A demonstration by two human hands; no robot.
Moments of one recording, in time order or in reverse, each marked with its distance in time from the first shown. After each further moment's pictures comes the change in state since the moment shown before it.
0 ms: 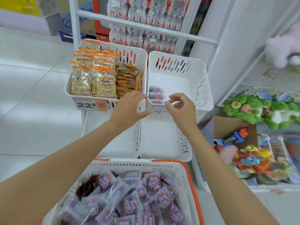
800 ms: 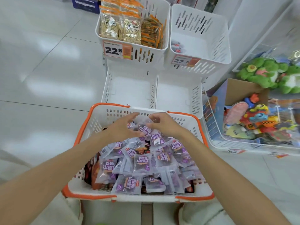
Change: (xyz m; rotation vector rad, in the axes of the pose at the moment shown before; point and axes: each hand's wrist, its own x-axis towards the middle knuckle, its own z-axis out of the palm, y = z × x) left_hand -0.256 -0.017 0.009 -0.464 -0.526 -0.551; right_hand -0.208 0.024 0.056 -0.168 -0.831 0.279
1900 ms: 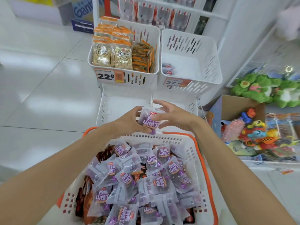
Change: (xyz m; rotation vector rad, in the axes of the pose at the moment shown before) left_hand 0.053 0.097 -0.038 -0.334 -0.109 0.085; right_hand 0.019 -0.056 -0.109 0.323 -0.148 0.049
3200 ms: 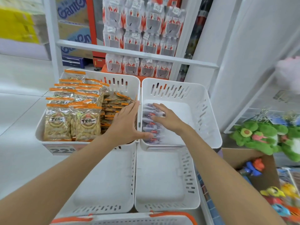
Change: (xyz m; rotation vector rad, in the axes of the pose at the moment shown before) left_hand 0.213 0.115 -0.066 0.912 0.377 0.302; right_hand 0.186 -0.044 -0.195 -0.341 0.438 -0.203
